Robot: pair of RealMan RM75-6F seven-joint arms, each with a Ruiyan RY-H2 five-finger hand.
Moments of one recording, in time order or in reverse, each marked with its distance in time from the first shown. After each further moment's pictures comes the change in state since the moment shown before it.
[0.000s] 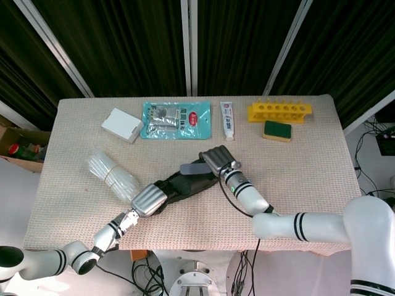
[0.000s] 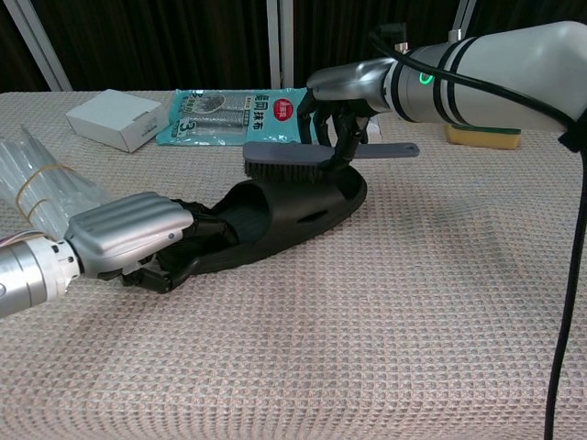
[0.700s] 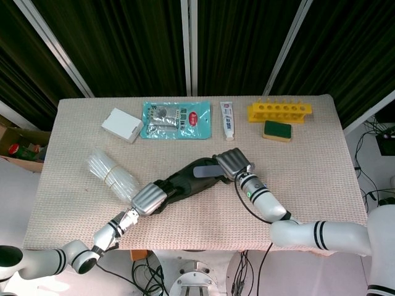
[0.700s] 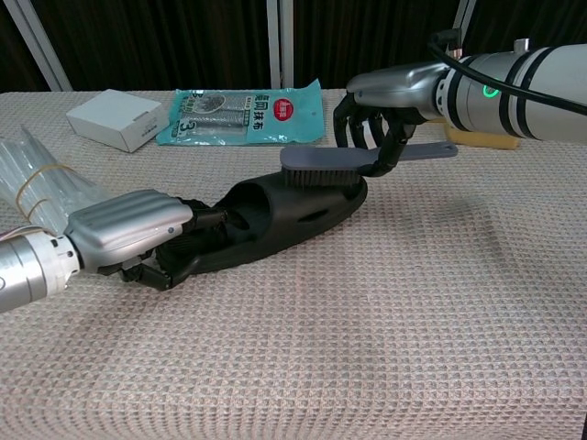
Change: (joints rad) left arm -0.003 0.005 -0.004 -0.006 0.000 0.004 -0.034; right arm -0.140 0.053 -0.007 -0.056 -0.166 0.005 -0.001
